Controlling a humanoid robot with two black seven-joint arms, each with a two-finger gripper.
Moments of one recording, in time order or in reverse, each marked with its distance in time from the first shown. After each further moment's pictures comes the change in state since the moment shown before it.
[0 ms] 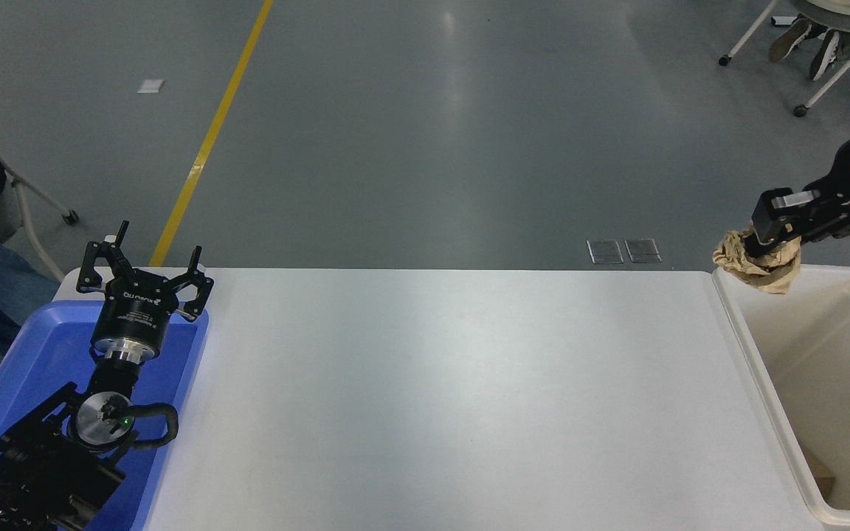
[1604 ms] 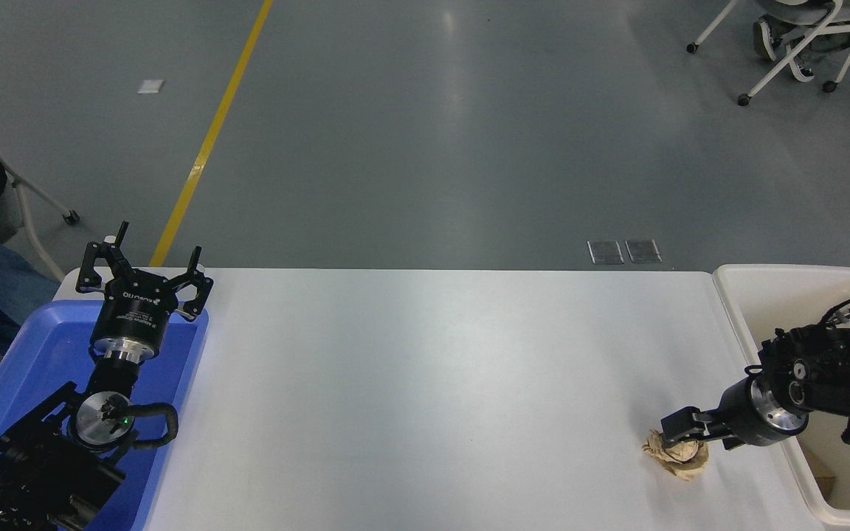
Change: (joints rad) left arm 0.000 0.000 -0.002 0.000 0.000 0.002 -0.002; right arm -1.301 0.131 0.530 -0.512 -0.189 -0.386 -0.002
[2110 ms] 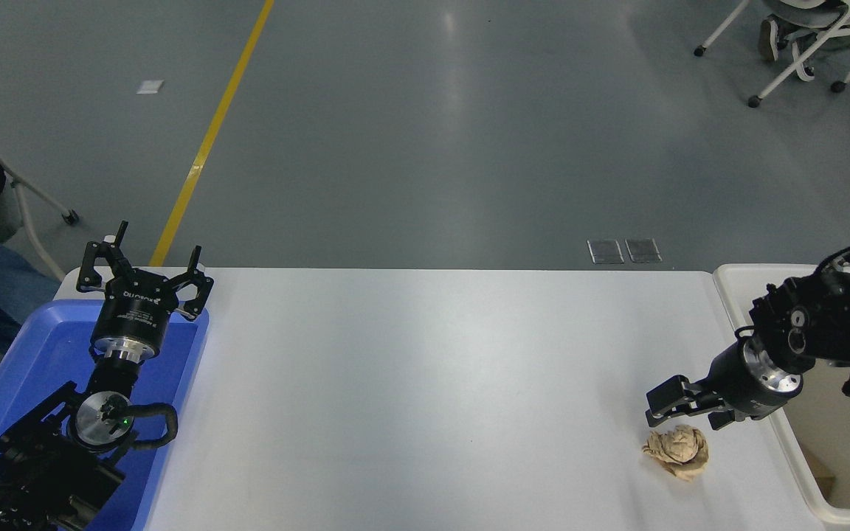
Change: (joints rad) left arm 0.000 0.000 0.000 0.000 0.000 0.001 0.000; right arm 0.163 -0.026 -0.075 0.112 0.033 0.108 0.002
